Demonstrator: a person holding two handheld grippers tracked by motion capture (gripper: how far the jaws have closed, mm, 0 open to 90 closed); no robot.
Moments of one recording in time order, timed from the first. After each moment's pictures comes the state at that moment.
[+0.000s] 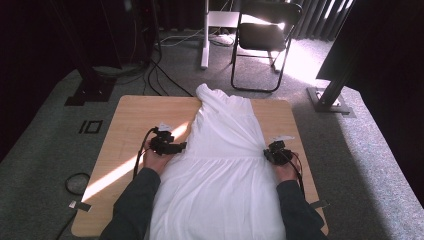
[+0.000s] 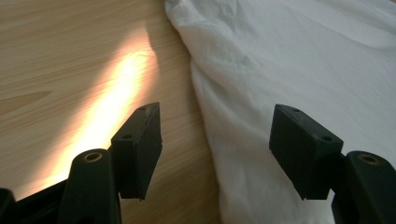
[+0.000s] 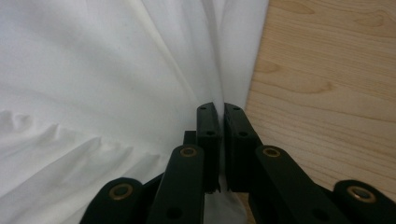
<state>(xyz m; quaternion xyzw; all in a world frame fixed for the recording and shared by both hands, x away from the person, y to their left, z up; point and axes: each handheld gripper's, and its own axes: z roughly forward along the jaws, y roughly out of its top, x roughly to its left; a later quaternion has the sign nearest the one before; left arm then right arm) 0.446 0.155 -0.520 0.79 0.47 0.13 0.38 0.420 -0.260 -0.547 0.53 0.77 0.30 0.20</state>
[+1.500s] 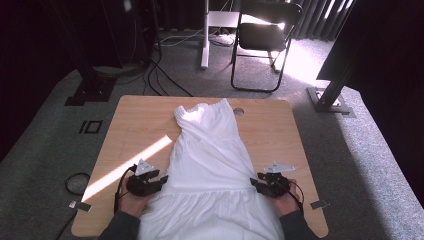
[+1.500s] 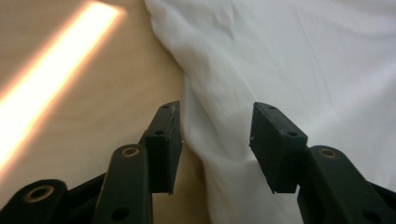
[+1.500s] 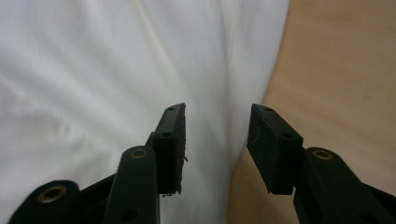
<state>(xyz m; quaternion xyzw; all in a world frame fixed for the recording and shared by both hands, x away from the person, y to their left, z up) 0.314 0.211 -0.520 0.79 0.44 0.18 0.38 0.316 -0.227 -0.533 0.44 0.80 0.38 0.16</state>
